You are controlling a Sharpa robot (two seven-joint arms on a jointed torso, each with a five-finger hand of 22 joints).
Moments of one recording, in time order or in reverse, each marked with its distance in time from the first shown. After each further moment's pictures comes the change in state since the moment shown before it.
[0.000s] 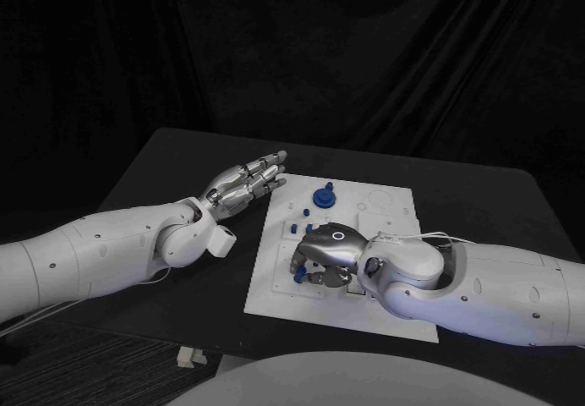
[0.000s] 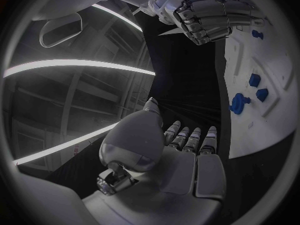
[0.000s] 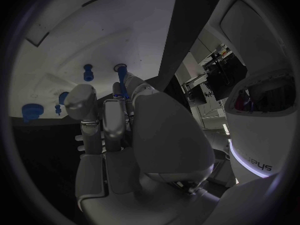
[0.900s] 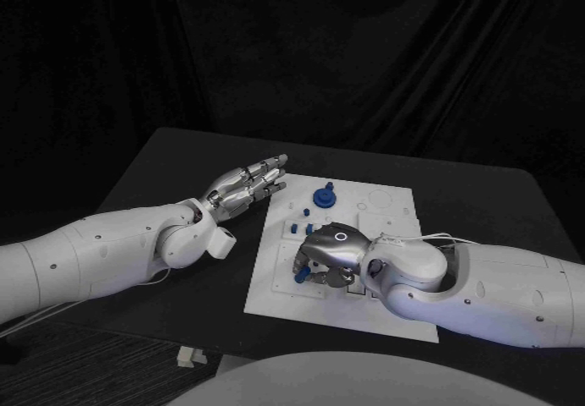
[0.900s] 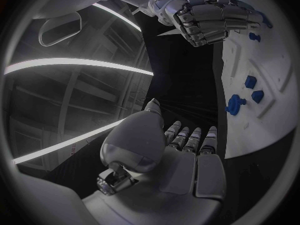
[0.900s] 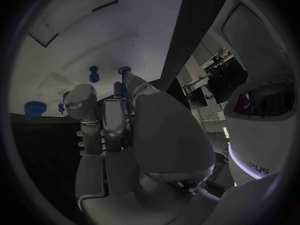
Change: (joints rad) left arm -0.004 0.002 0.000 -0.004 0.000 0.011 -0.022; left_hand 0.026 0.015 0.024 -0.009 0.042 0.000 0.007 0.000 0.000 0.000 0.000 0.000 0.000 0.000 0.014 0.000 -0.001 0.000 0.000 0.007 0.000 0.003; right arm -0.002 -0.013 -0.002 0.004 -0.041 -0.003 -0.012; right_hand -0.008 -0.008 0.004 -0.004 -0.001 0.011 -0.003 0.000 0.005 0.009 -0.009 0.000 -0.001 0.000 0.000 -0.008 -0.006 0.000 -0.003 -0.003 -0.006 0.000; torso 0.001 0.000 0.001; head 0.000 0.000
